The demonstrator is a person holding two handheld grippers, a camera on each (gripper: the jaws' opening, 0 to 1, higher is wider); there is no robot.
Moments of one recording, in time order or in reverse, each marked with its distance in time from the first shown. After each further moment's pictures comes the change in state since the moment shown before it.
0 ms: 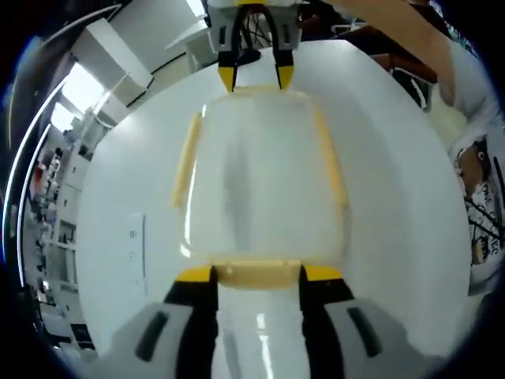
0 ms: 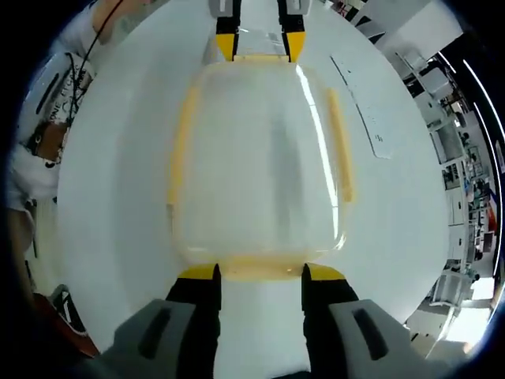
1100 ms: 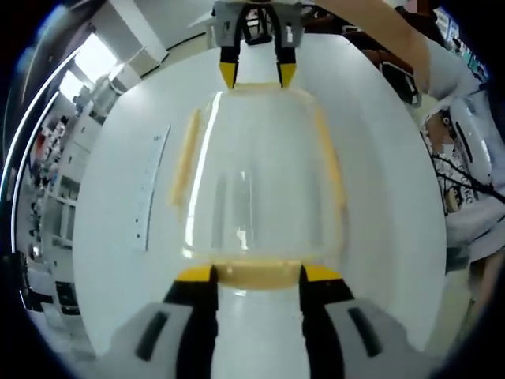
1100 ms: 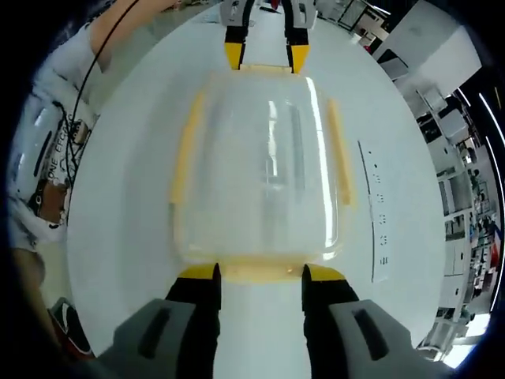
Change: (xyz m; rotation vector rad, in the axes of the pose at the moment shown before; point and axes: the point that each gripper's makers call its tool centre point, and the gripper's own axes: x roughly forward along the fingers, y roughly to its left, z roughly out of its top) left arm -0.104 -0.021 -0.170 -0.140 0.064 -0.013; right arm 0.012 0.022 0.200 -0.135 -0.129 0.050
